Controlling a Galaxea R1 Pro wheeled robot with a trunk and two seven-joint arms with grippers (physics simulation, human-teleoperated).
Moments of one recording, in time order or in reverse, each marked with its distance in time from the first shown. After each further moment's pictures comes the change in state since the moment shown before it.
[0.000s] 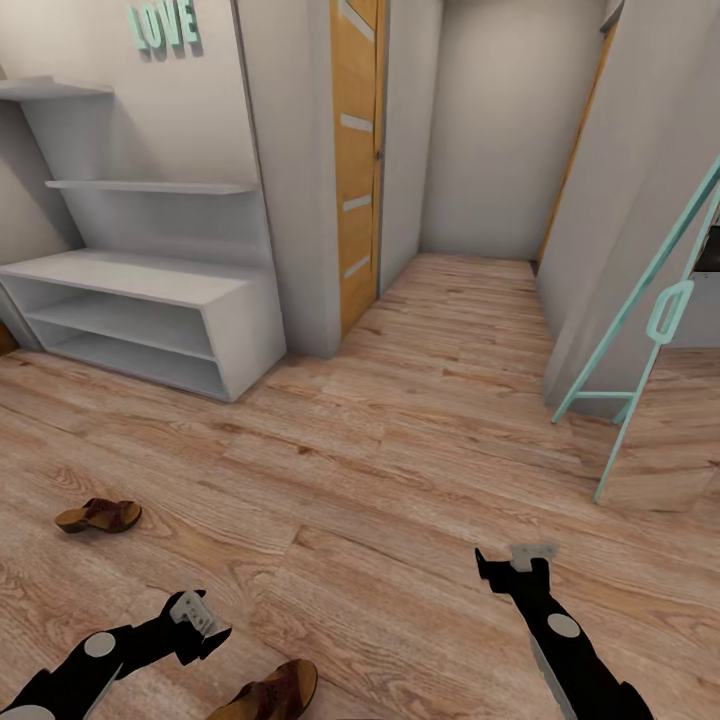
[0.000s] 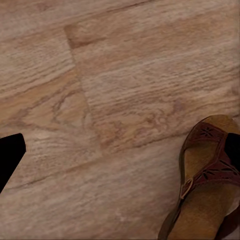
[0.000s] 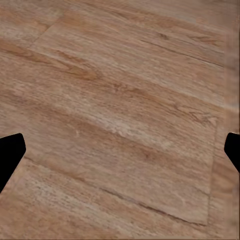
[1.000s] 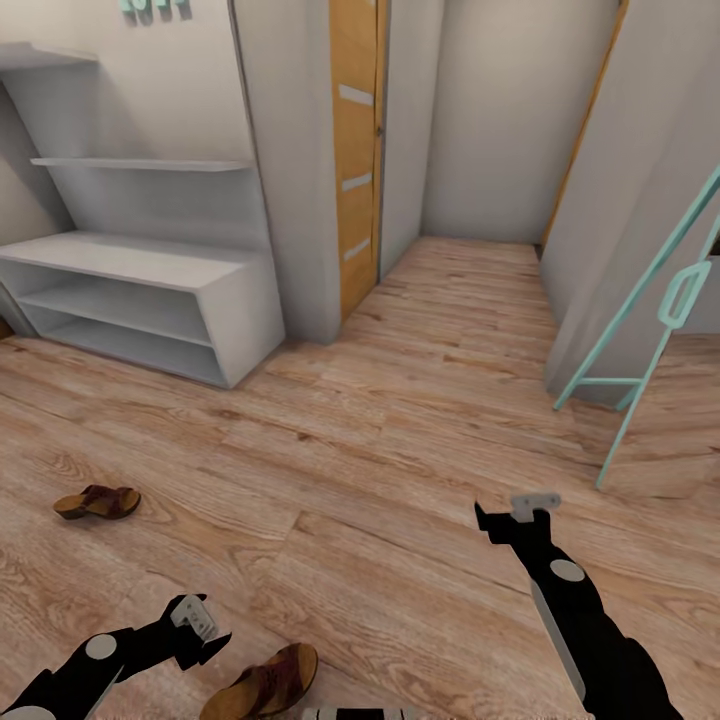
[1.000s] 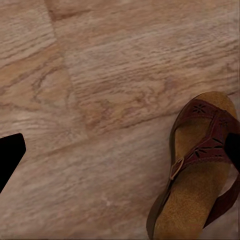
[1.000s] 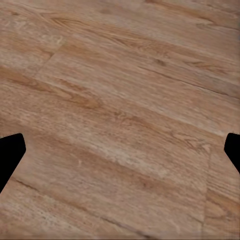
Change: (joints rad) left arm 0.000 -0.001 -0.014 0.009 -0.012 0.002 0.001; right arm -0.001 0.001 0.003 -0.370 -0.002 0.301 0.000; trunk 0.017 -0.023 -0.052
